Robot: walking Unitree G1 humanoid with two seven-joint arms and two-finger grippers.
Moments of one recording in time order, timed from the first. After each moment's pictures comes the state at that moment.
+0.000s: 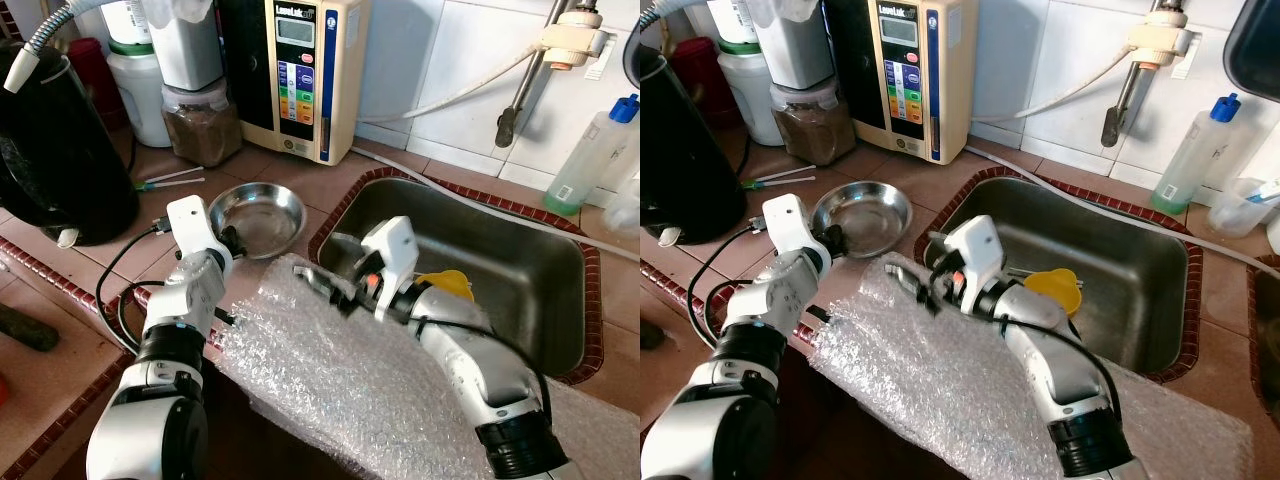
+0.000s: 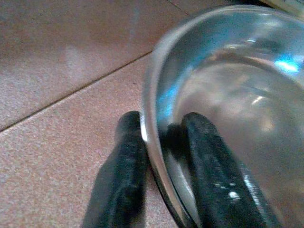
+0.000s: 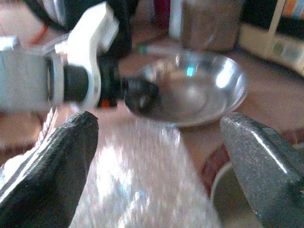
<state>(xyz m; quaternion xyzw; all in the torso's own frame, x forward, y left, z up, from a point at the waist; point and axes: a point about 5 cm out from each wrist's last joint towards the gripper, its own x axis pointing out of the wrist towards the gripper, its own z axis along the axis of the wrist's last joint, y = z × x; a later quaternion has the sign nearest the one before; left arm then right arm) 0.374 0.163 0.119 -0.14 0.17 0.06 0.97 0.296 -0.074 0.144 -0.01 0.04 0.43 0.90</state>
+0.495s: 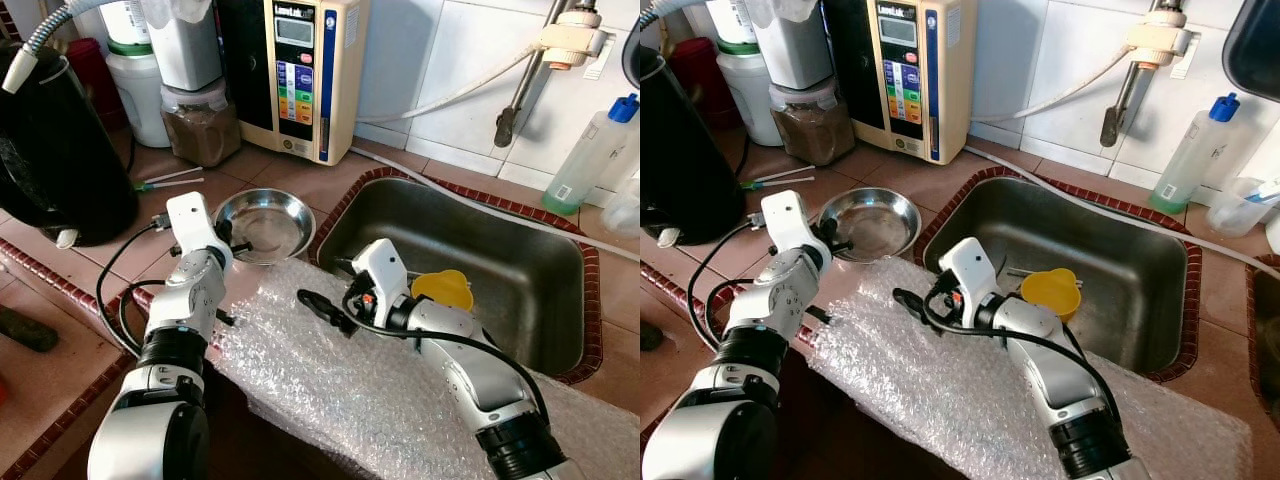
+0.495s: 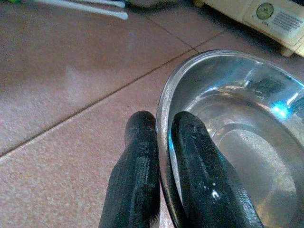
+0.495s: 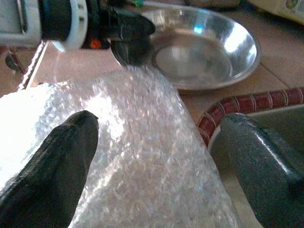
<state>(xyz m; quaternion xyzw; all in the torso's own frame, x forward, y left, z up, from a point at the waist) 0.375 0.163 0.125 -0.13 0.13 0.06 0.98 0.297 -0.078 0.124 -0.05 0.08 0.43 0.90</state>
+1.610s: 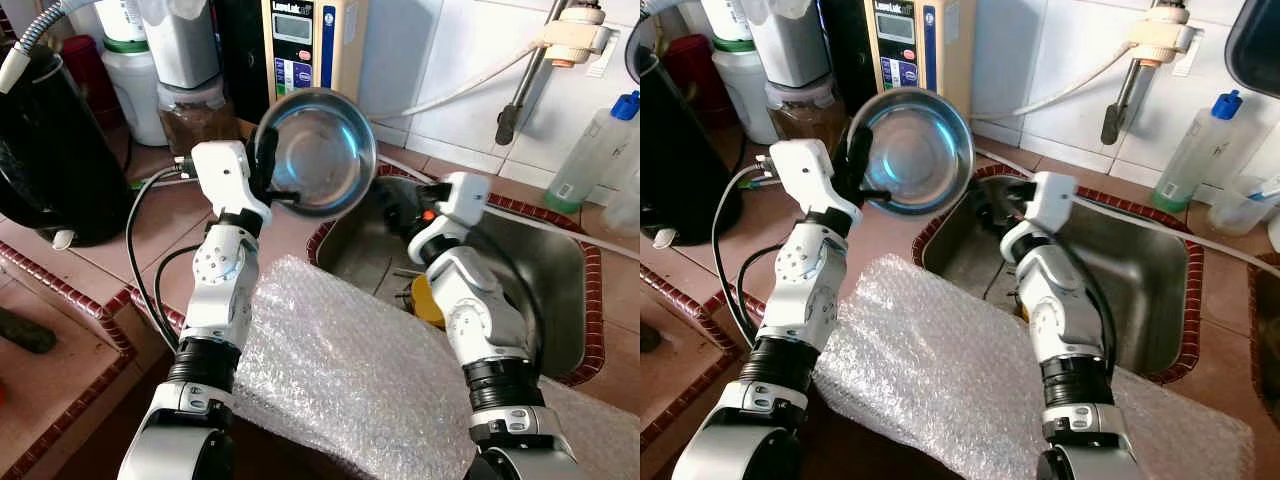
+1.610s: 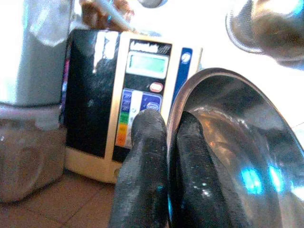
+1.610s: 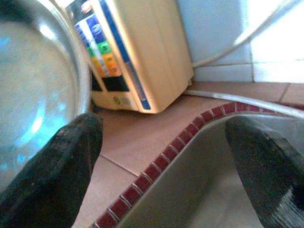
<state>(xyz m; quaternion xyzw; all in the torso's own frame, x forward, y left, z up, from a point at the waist) 0.358 0.100 0.205 -0.09 -0.21 -0.12 0.97 0.358 -0.127 0.171 0.20 -0.03 0.14 0.97</state>
